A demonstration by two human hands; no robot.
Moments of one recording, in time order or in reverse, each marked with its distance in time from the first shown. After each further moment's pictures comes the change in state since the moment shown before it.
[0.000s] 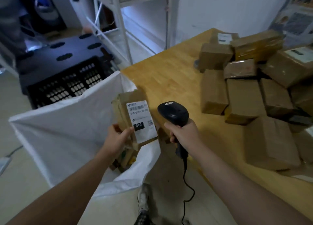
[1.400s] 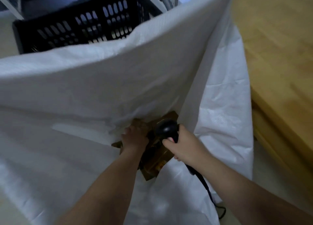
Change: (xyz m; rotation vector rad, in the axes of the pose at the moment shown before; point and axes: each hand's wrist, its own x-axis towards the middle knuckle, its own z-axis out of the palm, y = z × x) left_hand 0.265 -0.264 -0.065 1.208 -0.041 -0.255; right_hand 0.171 0.157 0.264 -0.625 -0.399 0.149
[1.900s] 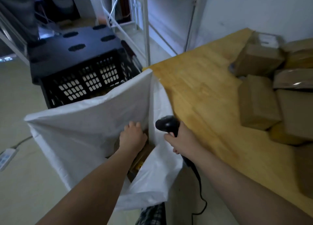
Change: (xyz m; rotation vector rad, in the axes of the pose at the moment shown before) left_hand -0.211 0.072 -0.173 -0.156 0.269 0.289; right_hand -0.181 -0.030 -0.146 0.130 0.246 -0.077
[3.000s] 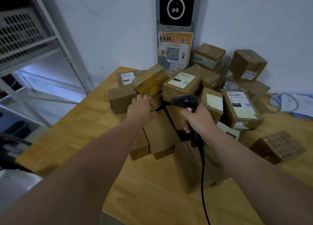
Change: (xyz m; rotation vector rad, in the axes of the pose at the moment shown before) left_hand 0.017 0.489 -0.083 0.151 0.182 0.781; right_hand -0.100 0.136 -0.376 0.435 0.837 0.161
